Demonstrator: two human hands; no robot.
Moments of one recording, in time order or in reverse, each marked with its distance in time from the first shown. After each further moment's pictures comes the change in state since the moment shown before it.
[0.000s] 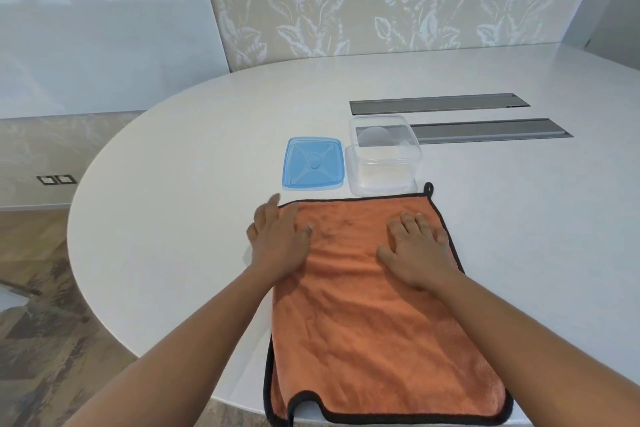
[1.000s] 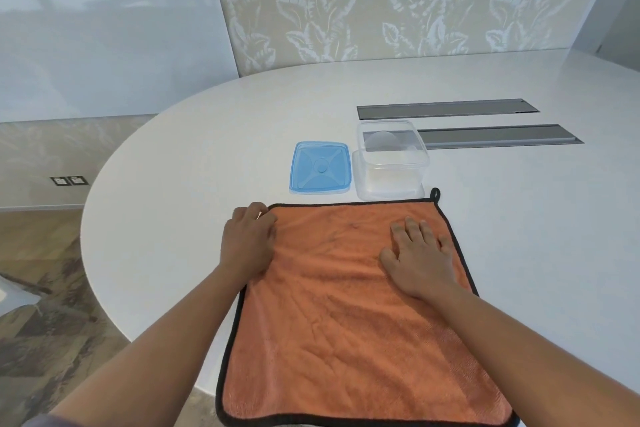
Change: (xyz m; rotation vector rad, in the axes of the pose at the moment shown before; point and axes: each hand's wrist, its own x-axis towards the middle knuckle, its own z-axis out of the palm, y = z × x) left_hand 0.014 -0.066 -0.023 0.234 0.242 0.288; right_hand -0.003 -0.009 0.012 0.008 0.070 0.038
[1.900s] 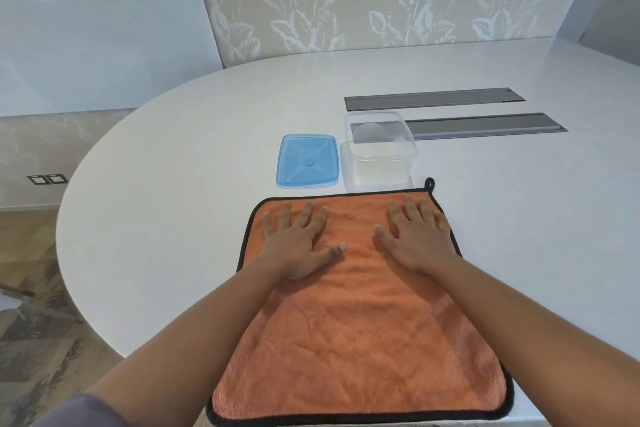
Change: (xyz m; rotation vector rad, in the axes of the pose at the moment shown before) left_hand 0.010 0.075 0.038 -0.018 -0.540 0.037; right_hand 0.023 0.021 -0.019 -0.031 -0.049 -0.015
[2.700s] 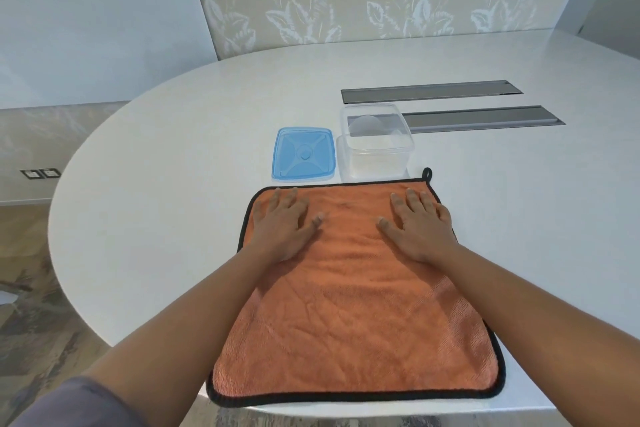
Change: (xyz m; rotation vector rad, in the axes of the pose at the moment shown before) left_hand 0.012 -0.012 -0.009 -0.108 0.151 -0.022; right_hand 0.007 0.016 -0.001 0.017 -0.003 -0.009
